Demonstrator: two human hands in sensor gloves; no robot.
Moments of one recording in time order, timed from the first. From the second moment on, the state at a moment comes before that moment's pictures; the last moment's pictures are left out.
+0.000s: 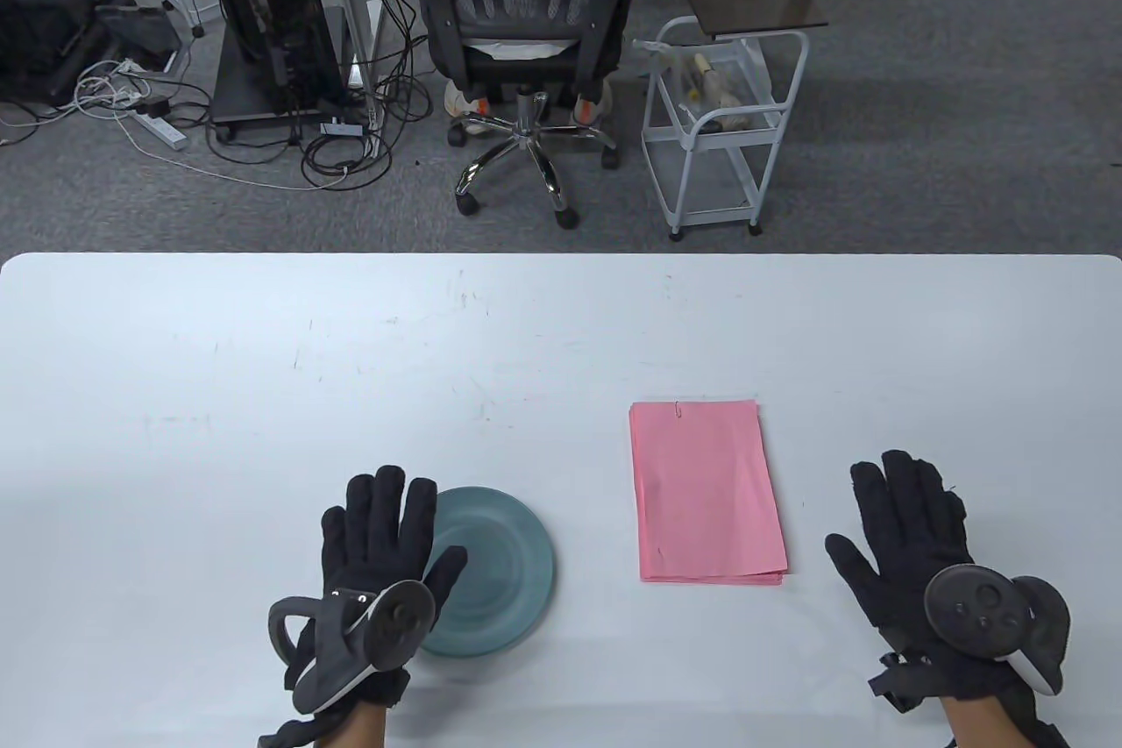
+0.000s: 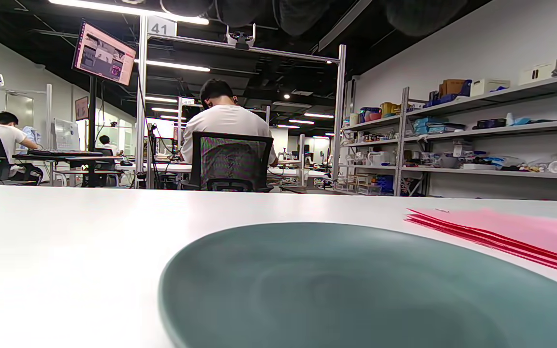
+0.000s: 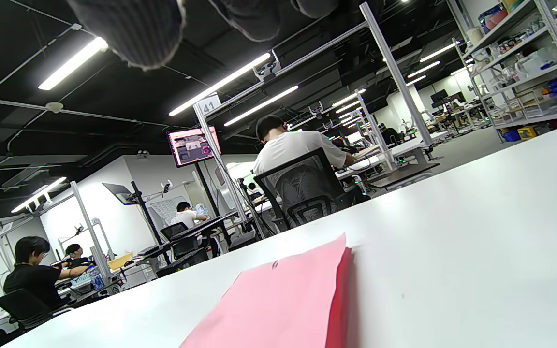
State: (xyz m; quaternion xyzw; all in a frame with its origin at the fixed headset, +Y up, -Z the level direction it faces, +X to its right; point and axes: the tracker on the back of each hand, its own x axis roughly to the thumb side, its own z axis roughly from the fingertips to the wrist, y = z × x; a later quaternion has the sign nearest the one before) left_hand -0.181 -0.703 -0.215 0.10 -0.06 0.05 0.99; right_hand 0.321 -0.669 -0.234 0.12 -0.11 0.96 0.23
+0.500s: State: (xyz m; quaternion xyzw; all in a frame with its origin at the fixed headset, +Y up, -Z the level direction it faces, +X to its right) left_hand -0.178 -0.704 -0.217 0.10 -0.08 0.08 0.99; right_hand 0.324 -0.669 -0.236 0.10 -0.09 0.97 0.21
